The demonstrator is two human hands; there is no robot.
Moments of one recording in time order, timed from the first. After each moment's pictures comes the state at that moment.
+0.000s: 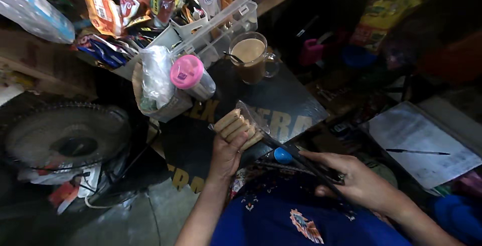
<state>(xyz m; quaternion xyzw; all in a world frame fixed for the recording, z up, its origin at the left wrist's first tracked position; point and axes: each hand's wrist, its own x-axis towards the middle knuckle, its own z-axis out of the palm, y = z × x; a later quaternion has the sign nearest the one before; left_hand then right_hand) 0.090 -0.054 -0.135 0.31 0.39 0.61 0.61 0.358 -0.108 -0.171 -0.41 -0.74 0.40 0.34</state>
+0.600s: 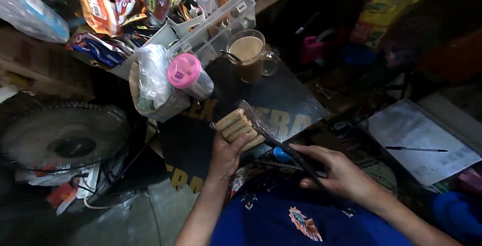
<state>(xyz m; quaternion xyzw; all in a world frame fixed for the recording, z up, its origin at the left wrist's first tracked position) 0.091 -0.055 -0.135 0.35 0.41 0.60 0.60 0.341 -0.102 -0.171 -0.47 -0.72 0.40 0.31</state>
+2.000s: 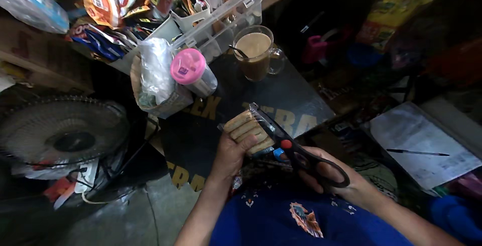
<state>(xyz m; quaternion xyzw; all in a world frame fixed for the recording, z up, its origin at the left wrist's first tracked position) 0.087 -0.056 -0.135 0.38 0.41 0.55 0.62 0.320 -0.081 -0.181 -0.14 -0.43 0.81 0.37</state>
